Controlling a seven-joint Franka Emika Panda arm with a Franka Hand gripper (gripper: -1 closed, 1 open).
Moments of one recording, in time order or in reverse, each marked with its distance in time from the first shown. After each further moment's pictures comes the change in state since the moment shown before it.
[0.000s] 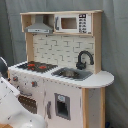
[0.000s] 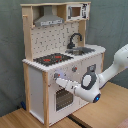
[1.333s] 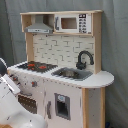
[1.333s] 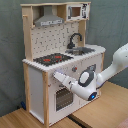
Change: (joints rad) arm -0.008 -0.028 -0.023 0.061 0.090 -0.031 0.075
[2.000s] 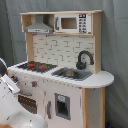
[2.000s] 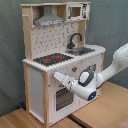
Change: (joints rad) arm -0.001 -0.002 0.001 0.013 0.014 0.001 -0.031
